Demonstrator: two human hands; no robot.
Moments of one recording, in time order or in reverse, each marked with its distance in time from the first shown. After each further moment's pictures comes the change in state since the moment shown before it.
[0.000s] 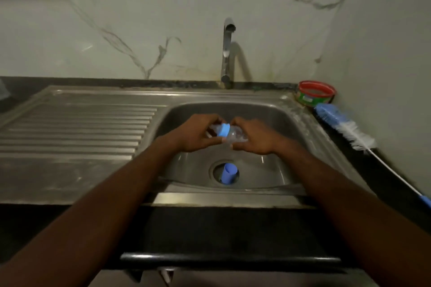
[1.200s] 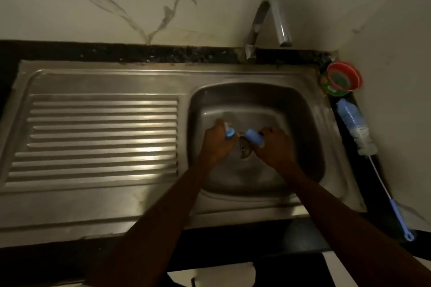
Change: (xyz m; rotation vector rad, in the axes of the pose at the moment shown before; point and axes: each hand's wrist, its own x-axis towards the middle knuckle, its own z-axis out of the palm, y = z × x) left_hand 0.004 -0.029 0.002 -0.560 -0.144 -0.769; right_hand 0.020 -0.029 0.034 -0.113 -0.103 0.622
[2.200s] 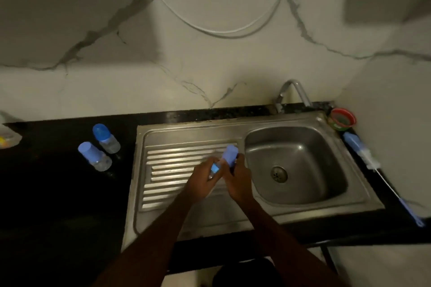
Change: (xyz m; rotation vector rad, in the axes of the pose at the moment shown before) left_hand -0.145 -0.051 -0.299 0.053 0.019 0.472; right_hand -0.139 -0.359 -0.081 1.091 0.268 0.008
